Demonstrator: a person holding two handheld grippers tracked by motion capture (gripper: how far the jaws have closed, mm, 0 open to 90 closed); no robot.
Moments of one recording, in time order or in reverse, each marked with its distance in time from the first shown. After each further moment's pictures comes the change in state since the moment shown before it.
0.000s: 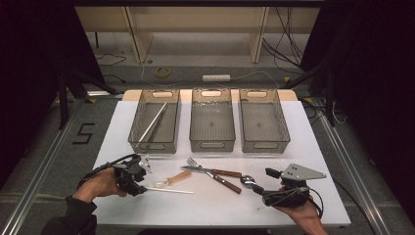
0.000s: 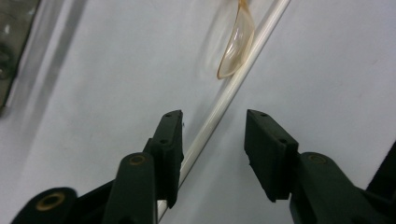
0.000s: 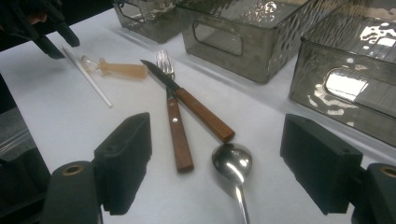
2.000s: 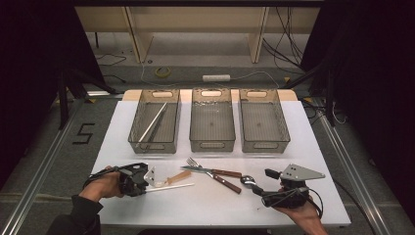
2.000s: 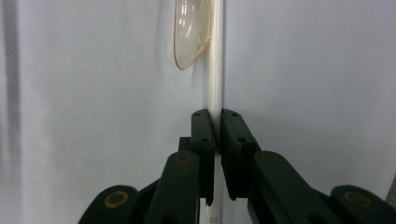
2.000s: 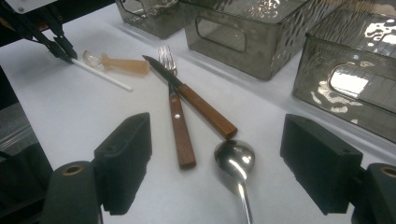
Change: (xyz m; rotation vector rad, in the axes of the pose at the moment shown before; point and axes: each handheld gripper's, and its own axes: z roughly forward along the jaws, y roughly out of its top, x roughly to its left) left arm -0.009 0.001 0.016 0.077 -0.001 0.281; right arm 0.001 0.000 0.000 0.017 0.005 -0.006
